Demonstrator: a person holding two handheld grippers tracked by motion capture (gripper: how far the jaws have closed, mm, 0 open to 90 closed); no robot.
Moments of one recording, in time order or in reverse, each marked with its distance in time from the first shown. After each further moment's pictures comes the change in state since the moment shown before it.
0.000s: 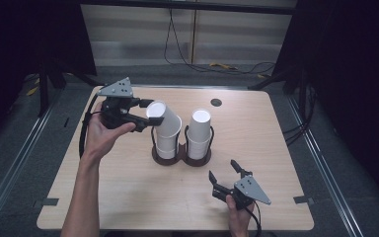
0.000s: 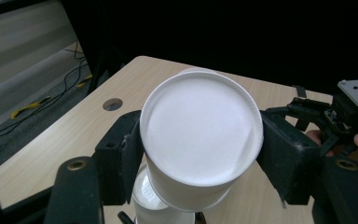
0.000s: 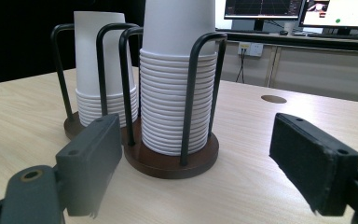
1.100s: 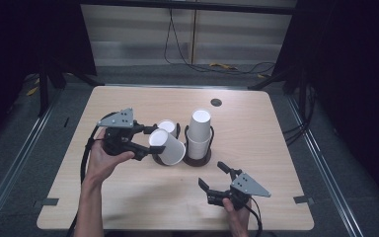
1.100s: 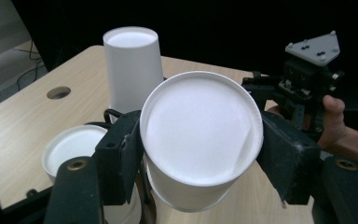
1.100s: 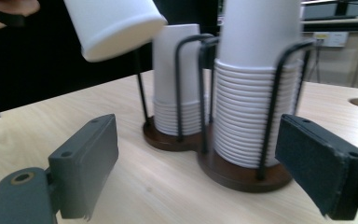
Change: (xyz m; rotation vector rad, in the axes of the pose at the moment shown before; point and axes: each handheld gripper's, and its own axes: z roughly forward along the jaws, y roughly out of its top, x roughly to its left) left arm -0.034 -0.053 0.011 -0.023 -0.143 -0.005; right arm 0.009 0.015 0.003 0.022 0.283 0.070
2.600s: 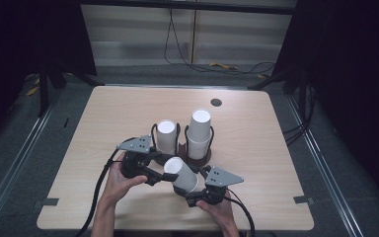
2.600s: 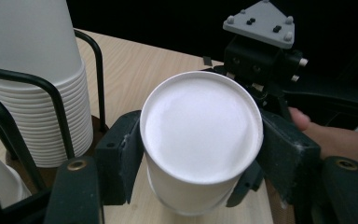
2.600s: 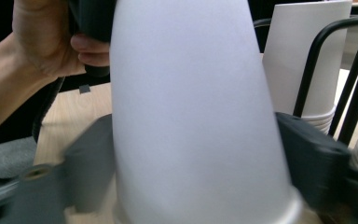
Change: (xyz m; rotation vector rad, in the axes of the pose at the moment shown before) left arm -0.023 -0.047 0.047 -0.013 -0.203 -0.076; right arm 0.026 0.004 0.050 0.079 0.344 -0.052
